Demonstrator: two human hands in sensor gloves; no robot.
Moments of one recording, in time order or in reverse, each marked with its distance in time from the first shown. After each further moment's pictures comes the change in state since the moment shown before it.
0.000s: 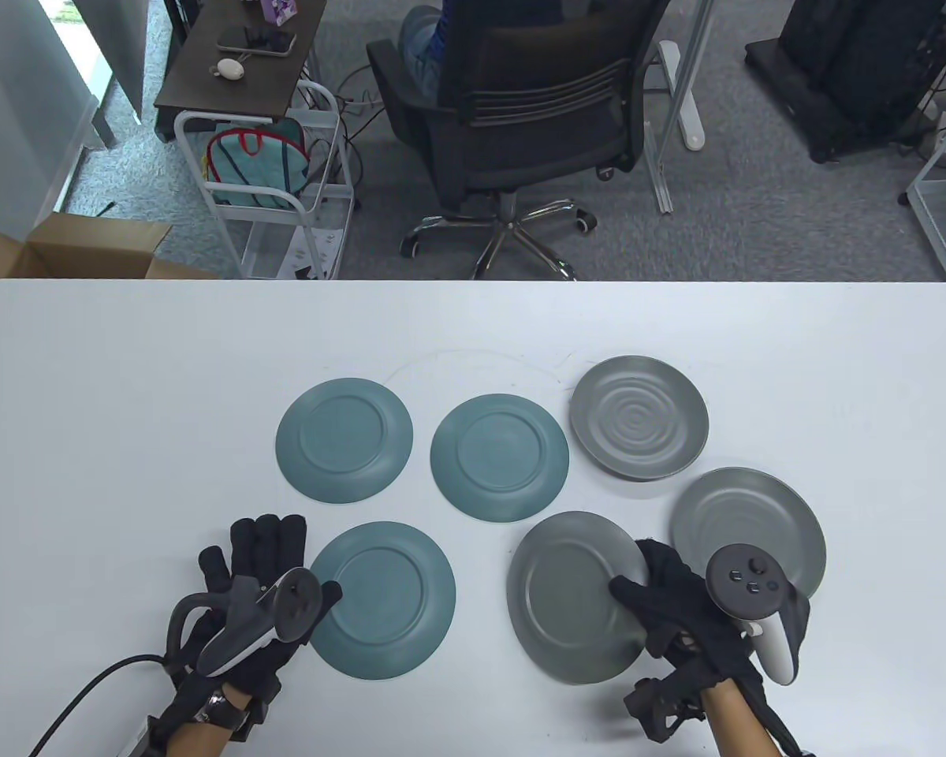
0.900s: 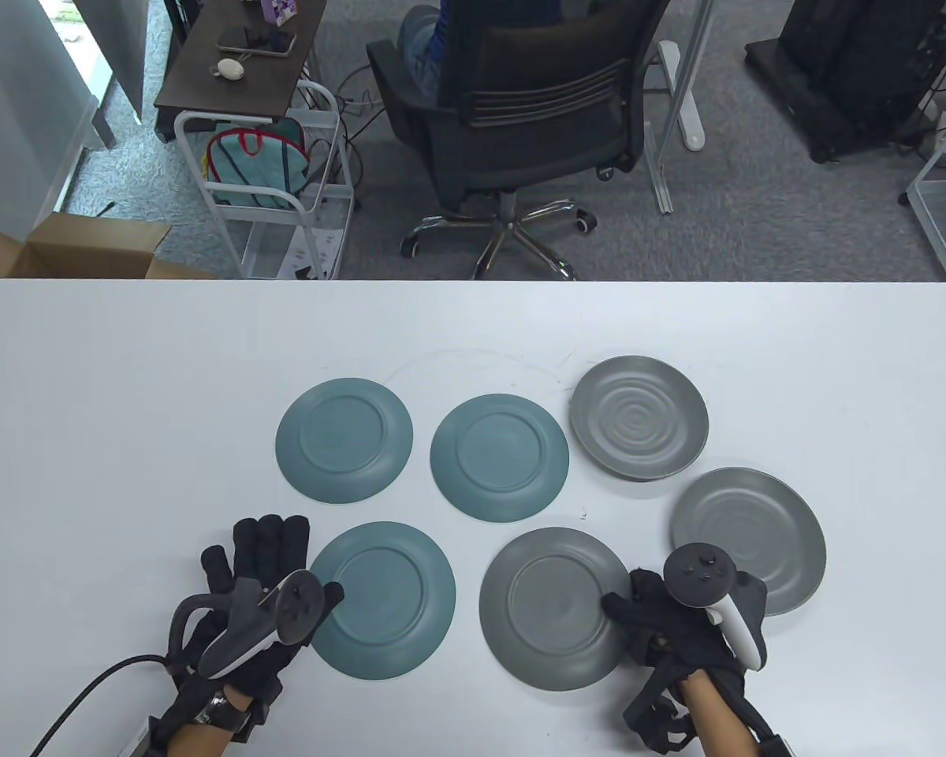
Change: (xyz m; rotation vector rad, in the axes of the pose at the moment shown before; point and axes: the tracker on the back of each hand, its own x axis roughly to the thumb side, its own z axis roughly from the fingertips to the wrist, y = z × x) left_hand 0.002 0.001 0.001 0.009 -0.010 -0.005; right_hand -0.026 0.029 -0.019 0.120 0.203 0.240
